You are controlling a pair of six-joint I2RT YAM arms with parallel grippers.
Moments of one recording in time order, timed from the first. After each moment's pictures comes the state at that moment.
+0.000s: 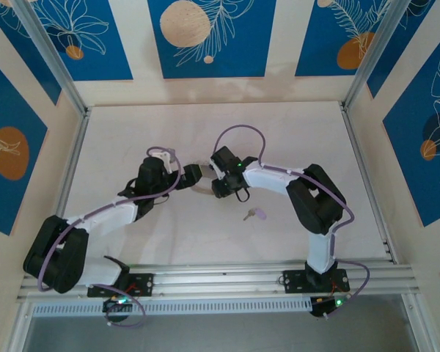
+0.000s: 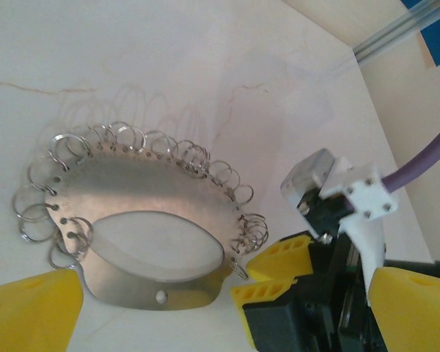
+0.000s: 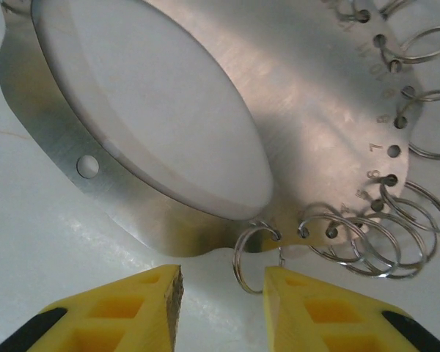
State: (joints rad) left arm -0.46 1.32 0.62 0.21 0.21 -0.69; right arm 0.73 1.91 1.25 -0.52 -0.01 0.20
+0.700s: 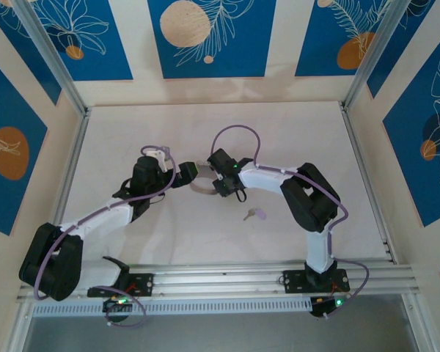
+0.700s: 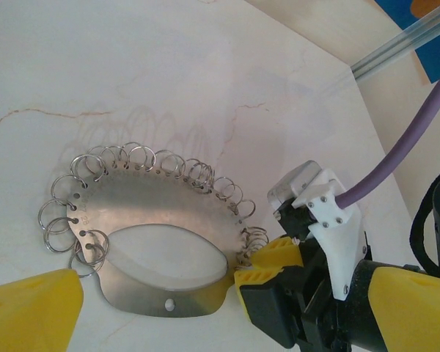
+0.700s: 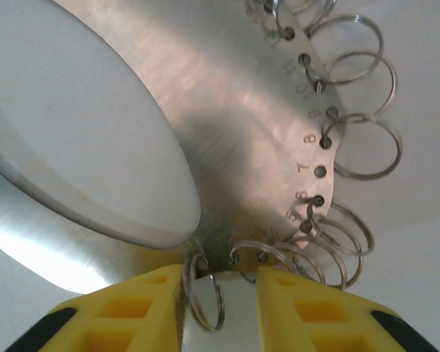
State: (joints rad) left arm -0.44 1.27 0.62 0.20 0.21 -0.68; right arm 0.74 1.95 1.28 -0.52 0.16 0.16
